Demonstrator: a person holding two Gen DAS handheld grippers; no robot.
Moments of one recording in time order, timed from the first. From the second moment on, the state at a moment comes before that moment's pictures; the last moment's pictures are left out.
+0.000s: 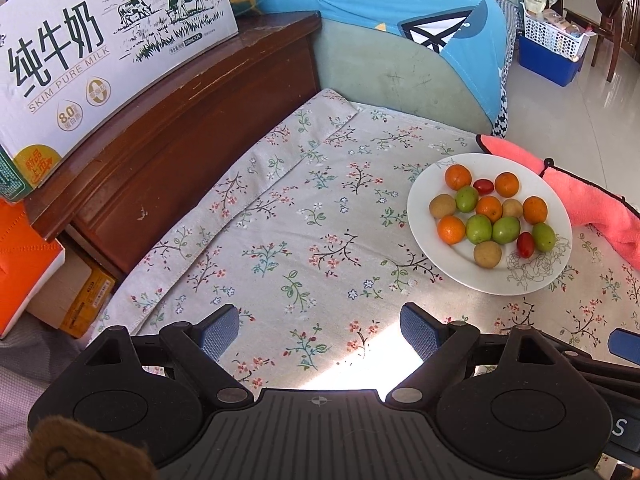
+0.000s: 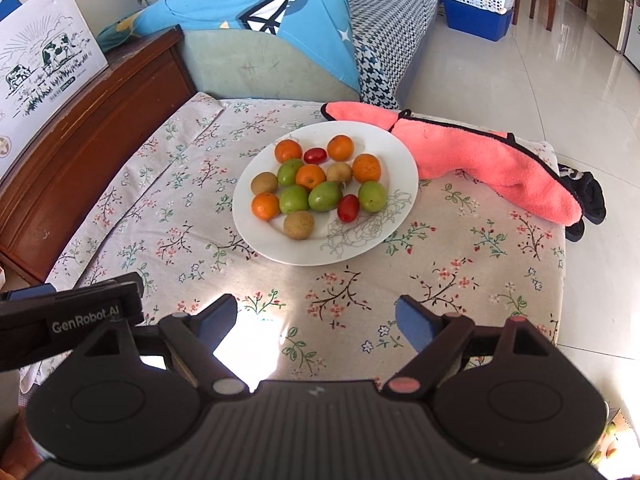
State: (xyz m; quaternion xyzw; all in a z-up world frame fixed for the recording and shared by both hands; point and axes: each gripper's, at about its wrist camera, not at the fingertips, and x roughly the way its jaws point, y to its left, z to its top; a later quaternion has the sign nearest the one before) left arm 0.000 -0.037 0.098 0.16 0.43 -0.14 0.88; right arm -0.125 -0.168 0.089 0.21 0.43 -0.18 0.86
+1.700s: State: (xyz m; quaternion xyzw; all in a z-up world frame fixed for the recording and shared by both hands) left arm 0.021 -0.016 0.035 0.17 0.46 -0.15 0.86; right arm -0.126 -0.129 -0.025 0.10 0.31 -0.22 0.92
